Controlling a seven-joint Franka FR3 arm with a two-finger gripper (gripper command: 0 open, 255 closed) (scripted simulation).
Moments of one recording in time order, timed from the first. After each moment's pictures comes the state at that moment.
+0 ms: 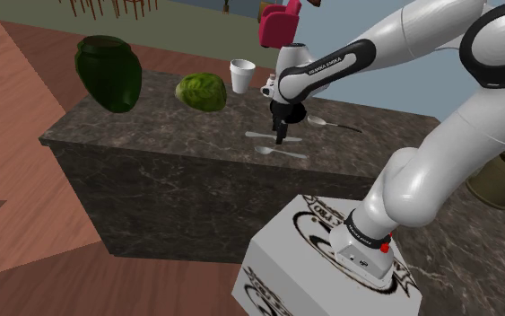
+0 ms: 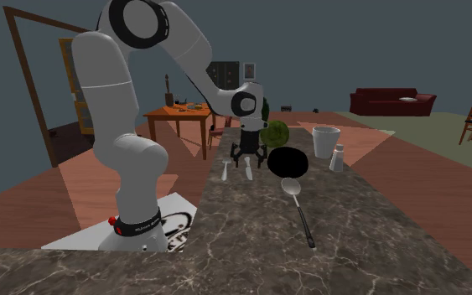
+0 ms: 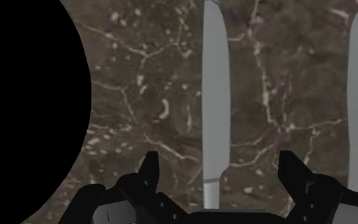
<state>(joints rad) 0.22 -0.12 -0.33 -2.46 -0.11 2.26 -0.85</state>
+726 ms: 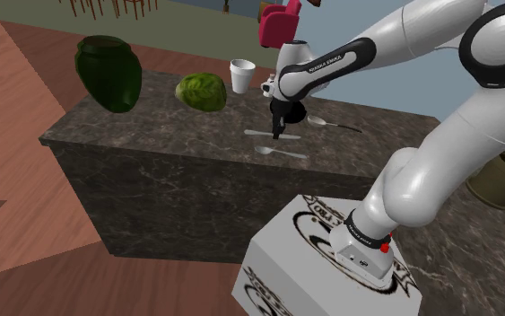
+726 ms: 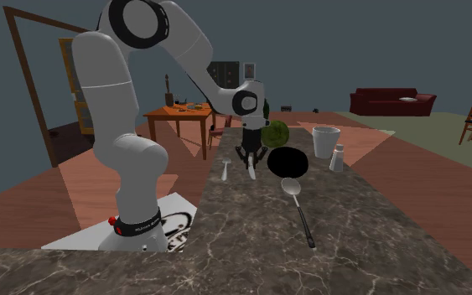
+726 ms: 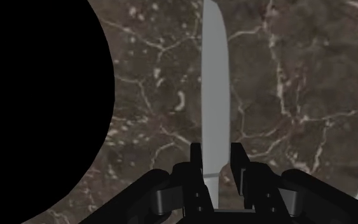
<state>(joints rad) 0.22 -0.12 -0.33 -2.45 -0.11 2.28 -0.86</state>
